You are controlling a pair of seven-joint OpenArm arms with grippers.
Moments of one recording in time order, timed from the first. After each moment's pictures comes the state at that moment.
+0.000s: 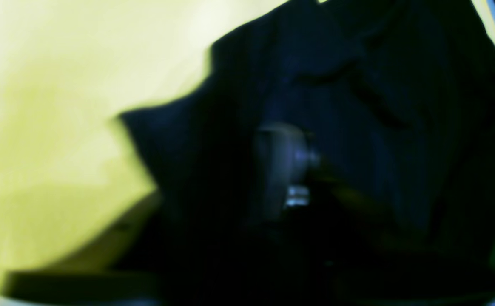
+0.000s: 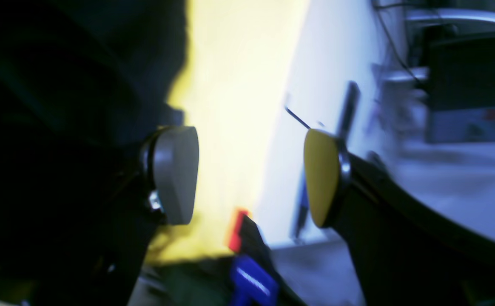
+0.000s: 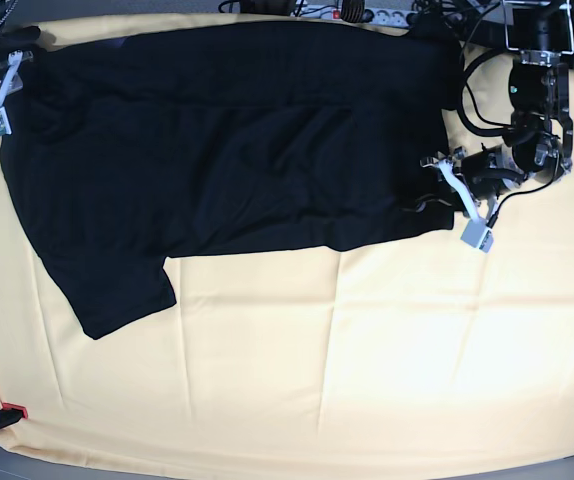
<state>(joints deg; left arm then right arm) 4.0 -26.4 -5.7 86.6 -58.2 -31.2 56.0 -56.0 42.7 21.8 133.2 -3.9 -5.1 -51.9</state>
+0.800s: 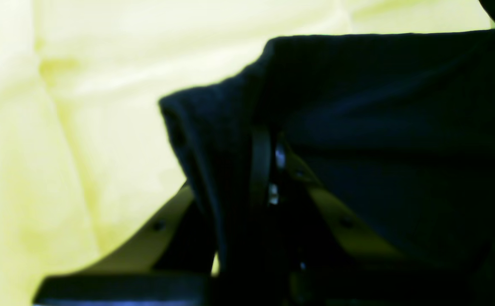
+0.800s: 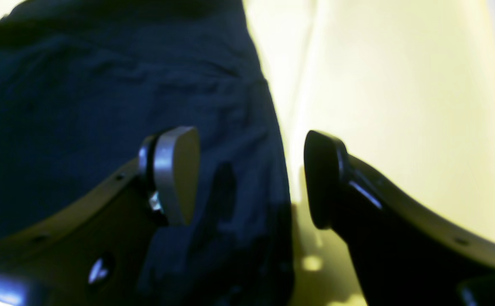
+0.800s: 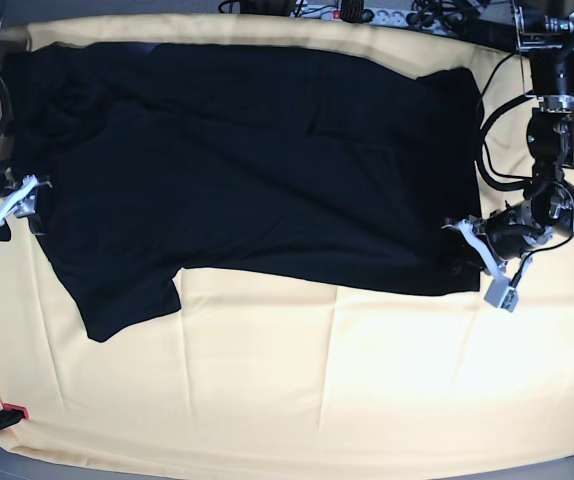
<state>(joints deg) -7.8 -29.2 -5.4 86.2 -47.0 -28.5 53.4 -10.2 33.5 21.8 95.7 33.5 23.7 -45.2</state>
